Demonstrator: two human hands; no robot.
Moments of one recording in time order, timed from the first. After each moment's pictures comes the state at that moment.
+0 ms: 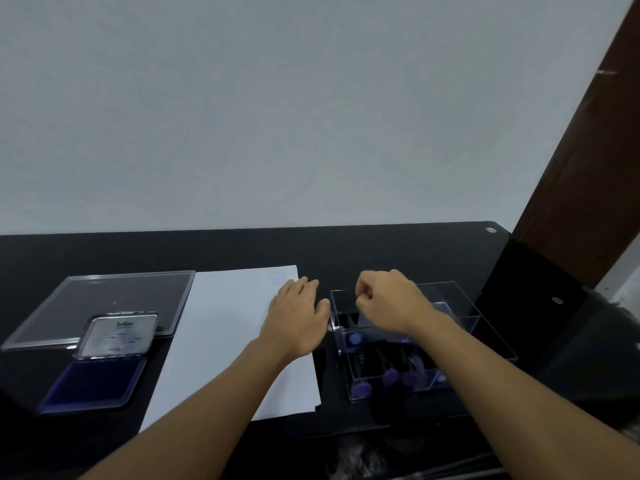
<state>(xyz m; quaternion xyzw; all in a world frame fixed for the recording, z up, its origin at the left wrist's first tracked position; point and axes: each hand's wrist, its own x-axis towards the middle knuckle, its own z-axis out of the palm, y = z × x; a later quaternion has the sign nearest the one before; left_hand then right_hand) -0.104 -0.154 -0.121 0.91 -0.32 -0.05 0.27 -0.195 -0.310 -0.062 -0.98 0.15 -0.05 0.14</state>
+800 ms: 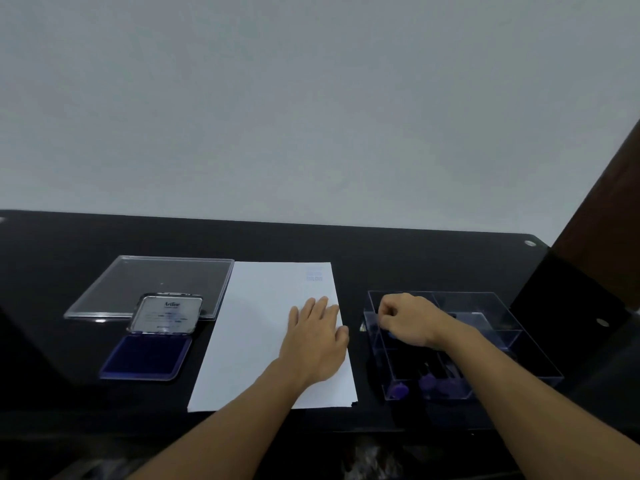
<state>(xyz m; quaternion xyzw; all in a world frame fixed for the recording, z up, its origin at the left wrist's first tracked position) -0.116 -0.119 -0.150 0.93 -0.32 -0.06 0.18 -0.182 -0.294 -0.076 -0.96 0.16 0.10 0.20</state>
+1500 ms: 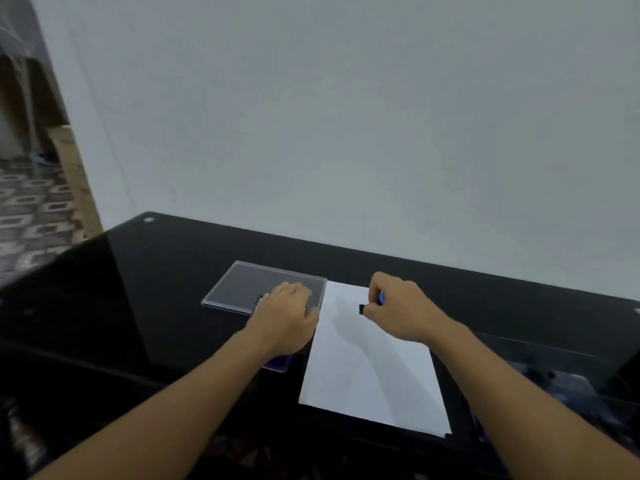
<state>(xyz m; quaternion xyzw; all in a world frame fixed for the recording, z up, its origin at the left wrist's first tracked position) -0.070 0.075 -0.079 0.95 -0.22 0.01 0.21 -0.128 -0.130 -0.017 -0.97 0.04 -0.01 0.22</state>
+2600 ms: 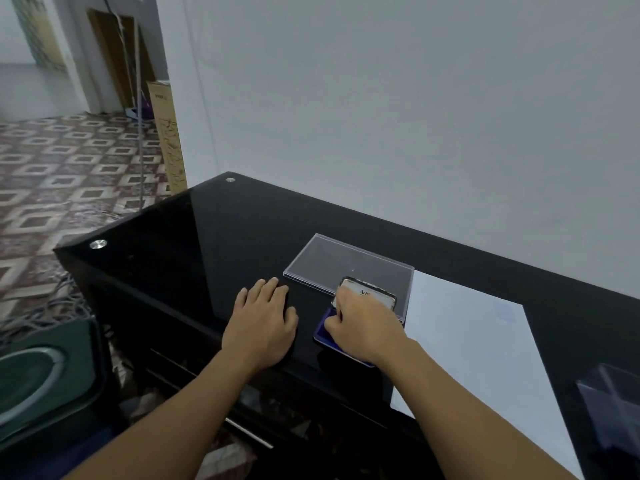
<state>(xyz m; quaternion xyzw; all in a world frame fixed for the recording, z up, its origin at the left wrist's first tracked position) -0.053 0.219 -0.173 0.98 -0.04 0.08 0.17 -0.068 0.042 -0.100 -0.99 -0.08 0.04 0.13</state>
